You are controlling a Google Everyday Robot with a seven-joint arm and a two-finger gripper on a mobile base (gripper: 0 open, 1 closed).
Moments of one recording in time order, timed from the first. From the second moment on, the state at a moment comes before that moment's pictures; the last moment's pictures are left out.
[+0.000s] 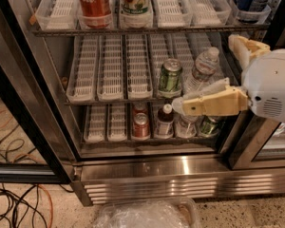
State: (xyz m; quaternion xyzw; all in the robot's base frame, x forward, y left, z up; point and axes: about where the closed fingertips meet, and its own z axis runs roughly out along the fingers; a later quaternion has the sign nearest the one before) arm 0.439 -0.113 1.011 -0.39 0.70 0.15 0.58
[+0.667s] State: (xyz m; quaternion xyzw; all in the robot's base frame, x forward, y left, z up) arm 0.461 -0.059 1.016 -0.31 0.67 0.13 0.66
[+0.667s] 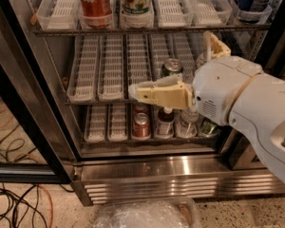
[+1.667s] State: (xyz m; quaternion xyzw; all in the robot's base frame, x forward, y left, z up) arm 0.467 -0.041 1.019 -0.33 0.65 0.17 0.66
